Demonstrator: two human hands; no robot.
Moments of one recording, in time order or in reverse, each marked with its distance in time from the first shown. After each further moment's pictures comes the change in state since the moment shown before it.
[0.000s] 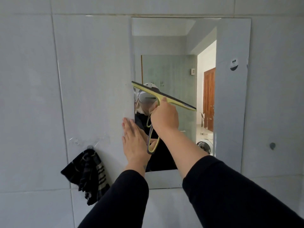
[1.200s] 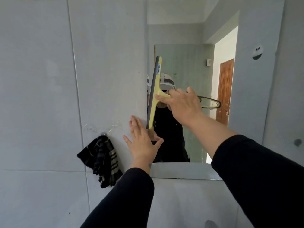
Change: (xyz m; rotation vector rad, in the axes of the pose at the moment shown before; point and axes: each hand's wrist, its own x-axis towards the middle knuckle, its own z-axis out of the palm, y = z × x) left_hand -0.023 -0.025 0.005 0.016 -0.074 -0.082; right_hand 0.021 0.035 -0.004 -0.732 0.019 -0.771
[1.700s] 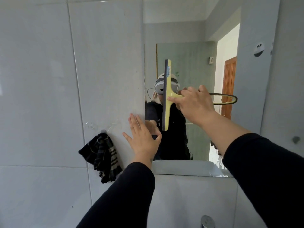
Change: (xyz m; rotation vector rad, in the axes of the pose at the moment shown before) left_hand -0.004 0.018 -0.002 0.007 0.056 -0.045; right_hand -0.020 0.041 0.010 -0.042 -0.022 0.048
